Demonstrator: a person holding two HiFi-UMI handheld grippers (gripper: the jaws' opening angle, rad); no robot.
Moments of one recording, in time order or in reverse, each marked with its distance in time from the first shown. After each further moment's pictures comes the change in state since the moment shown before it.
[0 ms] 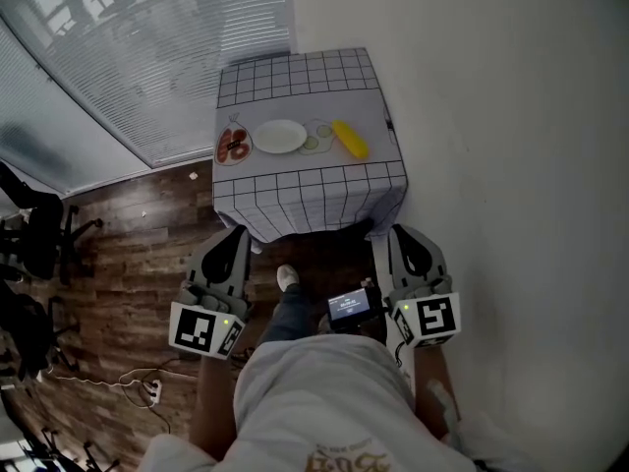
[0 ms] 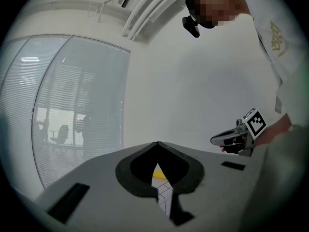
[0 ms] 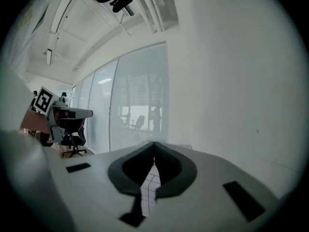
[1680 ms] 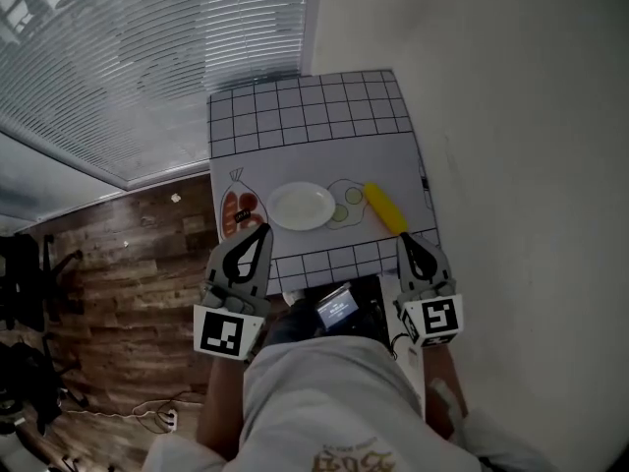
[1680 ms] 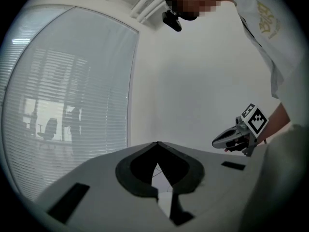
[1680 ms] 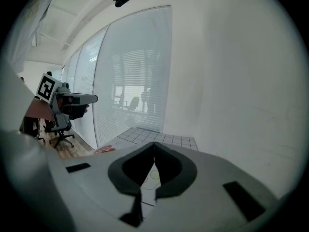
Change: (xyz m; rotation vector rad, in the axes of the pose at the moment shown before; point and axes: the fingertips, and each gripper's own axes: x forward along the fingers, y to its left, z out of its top) left arm 0.220 0.208 -0.057 -0.039 0.049 -0.092; right arm 0.280 -0.035 -0.027 -0.064 0.240 -0.056
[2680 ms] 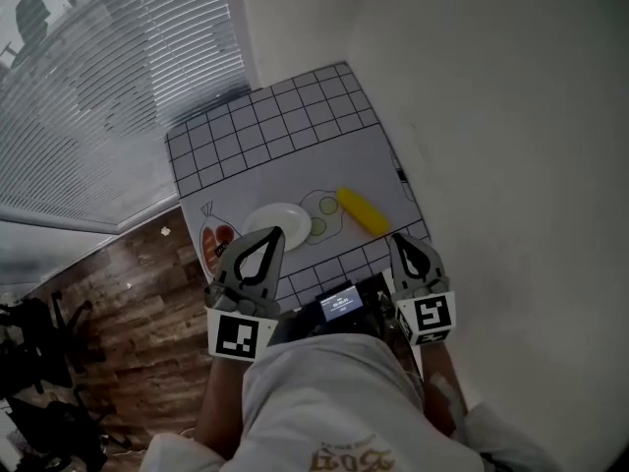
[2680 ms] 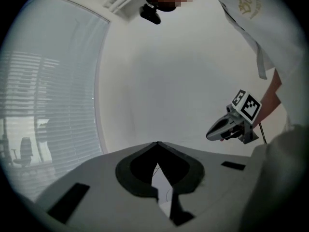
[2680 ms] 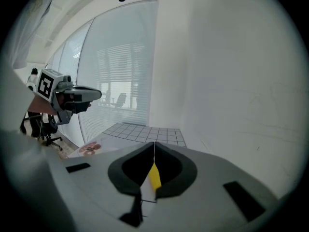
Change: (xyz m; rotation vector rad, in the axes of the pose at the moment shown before) left arm 0.087 -0.044 -0.007 0.272 0.065 -0.266; right arm 0.004 -0.045 -0.034 0.090 0.069 -0.143
